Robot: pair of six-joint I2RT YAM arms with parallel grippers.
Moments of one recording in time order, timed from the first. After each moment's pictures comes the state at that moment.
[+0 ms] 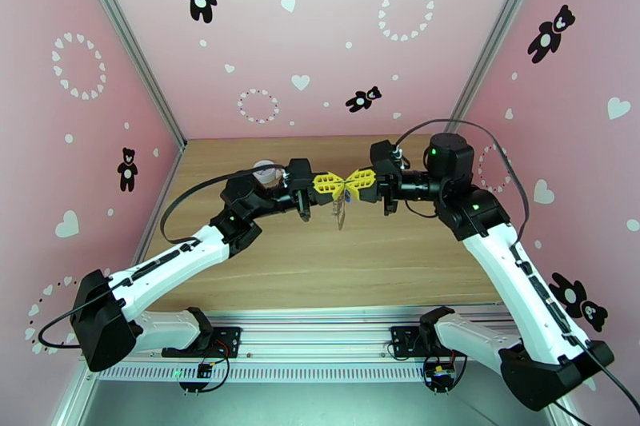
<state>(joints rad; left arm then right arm) -0.78 1.31 1.03 0.59 0.63 0.02 0.40 1.12 1.37 -0.55 -0.99 -0.38</state>
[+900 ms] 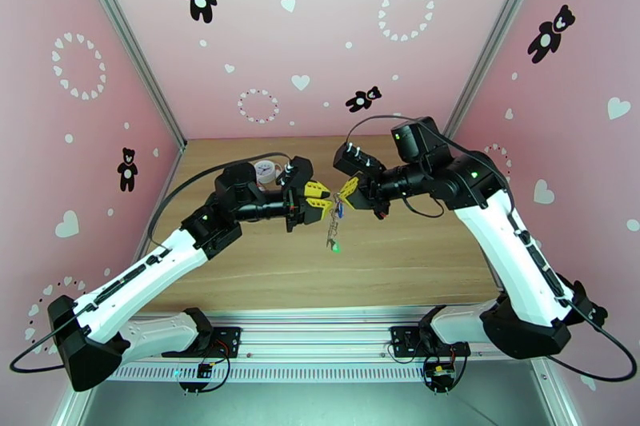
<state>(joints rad) -0.74 1.19 1.14 -0.06 0.67 0.02 0.60 1.39 1.89 -1.32 -0.59 -0.52</state>
